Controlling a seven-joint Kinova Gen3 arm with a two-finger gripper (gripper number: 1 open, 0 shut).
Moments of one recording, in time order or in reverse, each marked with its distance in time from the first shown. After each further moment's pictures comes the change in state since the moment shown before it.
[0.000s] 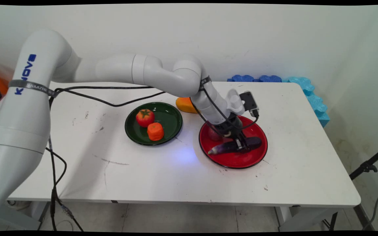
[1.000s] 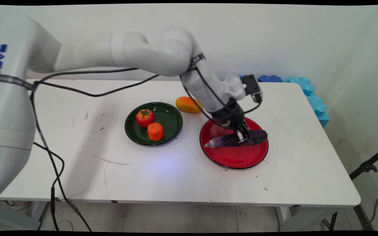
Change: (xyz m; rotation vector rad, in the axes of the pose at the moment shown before) arm 0.020 0.025 -0.085 -0.034 0.034 0.043
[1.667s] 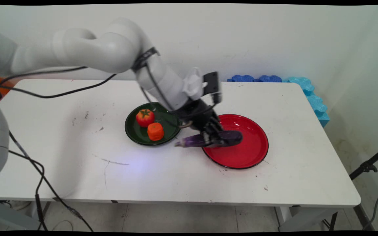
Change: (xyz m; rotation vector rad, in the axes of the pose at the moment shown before) arm -0.072 0.013 -0.070 -0.018 0.035 0.090
